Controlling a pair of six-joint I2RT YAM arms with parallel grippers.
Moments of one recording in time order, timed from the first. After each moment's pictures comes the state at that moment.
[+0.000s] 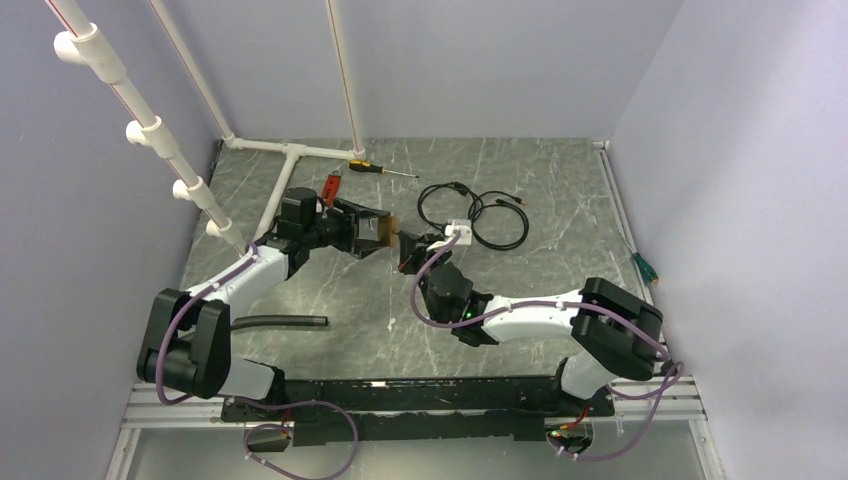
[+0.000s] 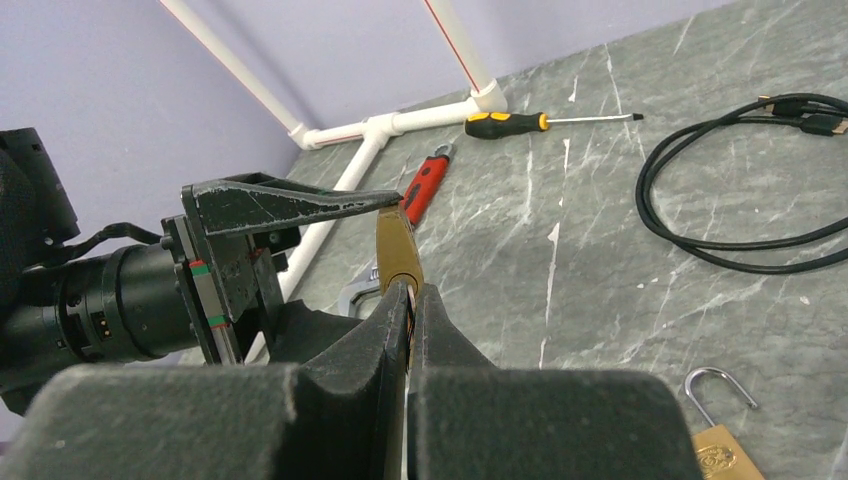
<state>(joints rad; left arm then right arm) -0.28 1.39 0.79 0.07 0.62 -1.70 1.14 1.54 0.71 0.90 0.83 0.50</state>
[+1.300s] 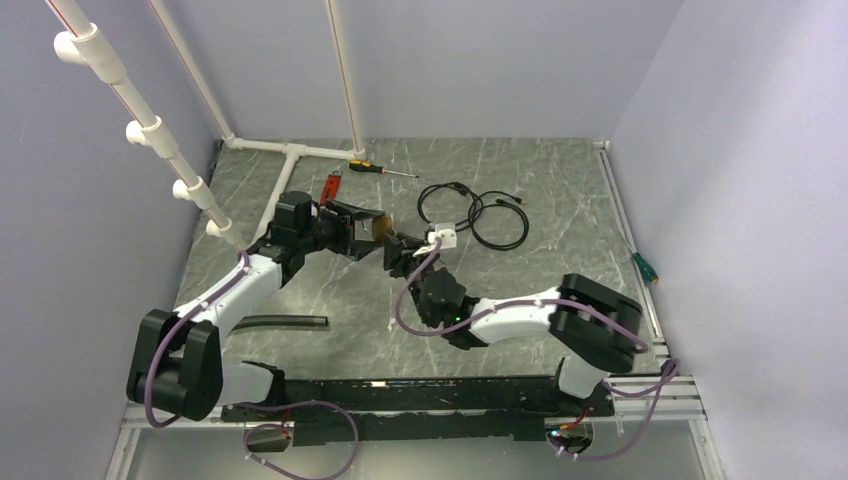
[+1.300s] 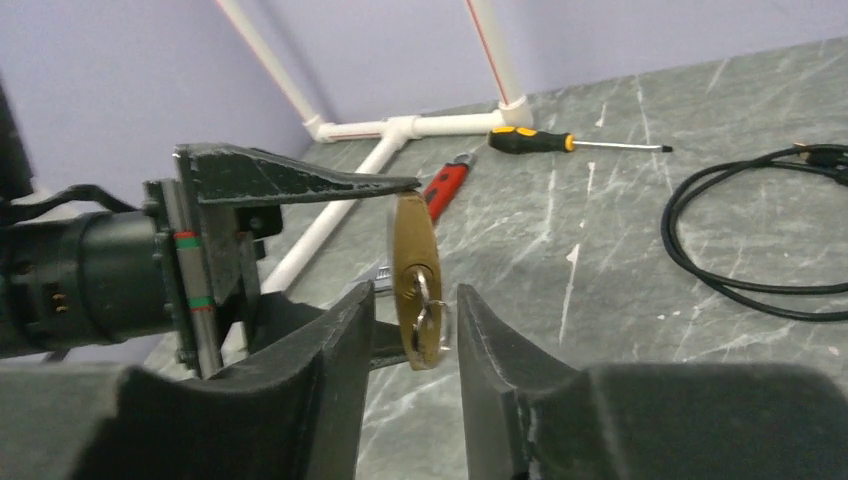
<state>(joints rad) -0.28 1.30 0.76 0.02 0.53 -1.71 1.17 1.70 0.75 1.13 0.83 0.32</state>
